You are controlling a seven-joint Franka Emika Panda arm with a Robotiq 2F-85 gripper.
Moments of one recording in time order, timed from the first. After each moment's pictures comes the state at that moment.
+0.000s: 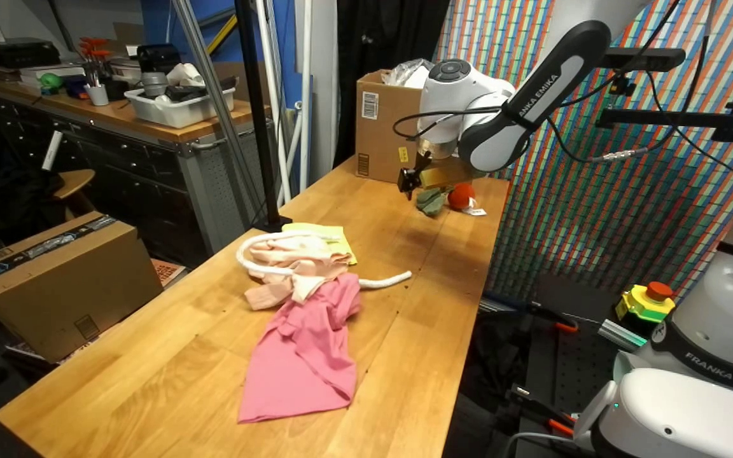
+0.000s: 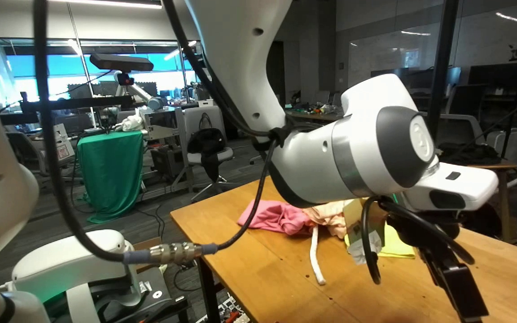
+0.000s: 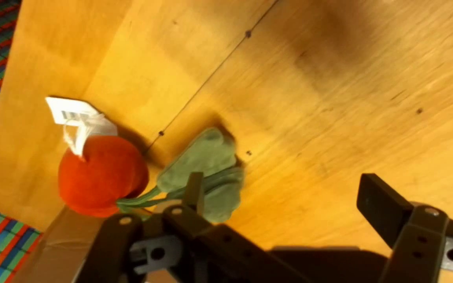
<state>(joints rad) -0.18 0.22 -0.17 -2.31 -0.75 2.74 1.09</state>
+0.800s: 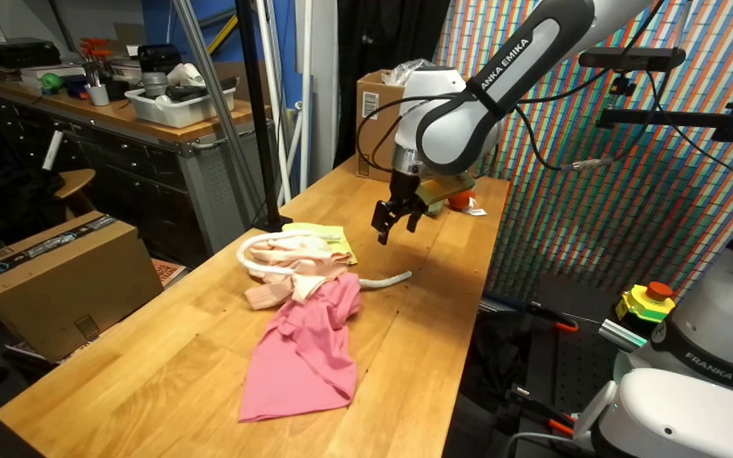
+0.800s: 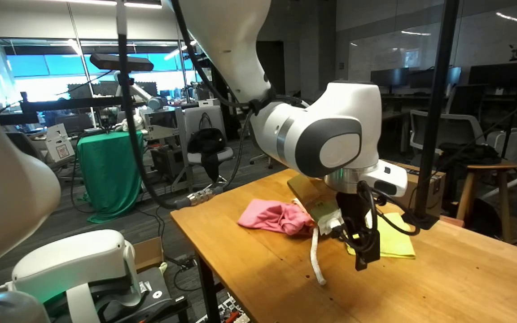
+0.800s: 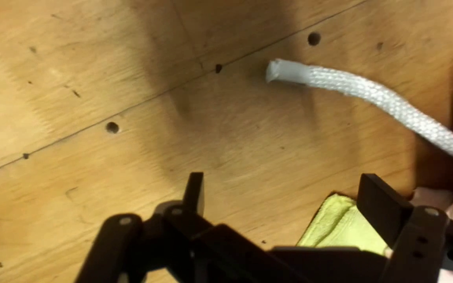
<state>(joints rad) -0.49 0.21 0.39 -2.37 -0.05 2.66 0.22</state>
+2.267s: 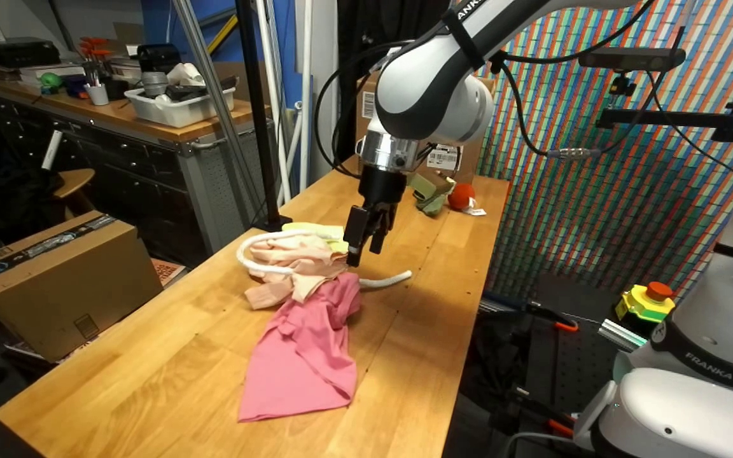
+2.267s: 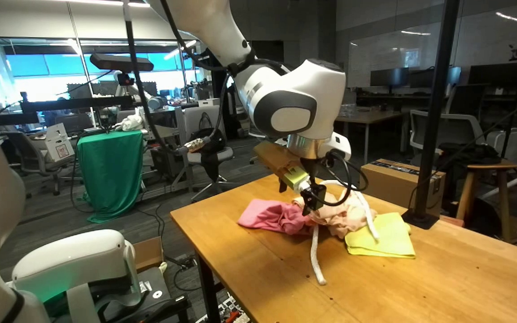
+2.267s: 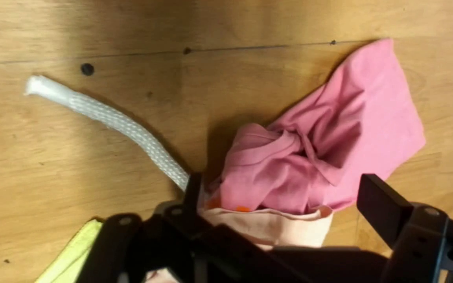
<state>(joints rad) -0.03 0.11 0.15 -2.33 0.49 2.46 -0.31</state>
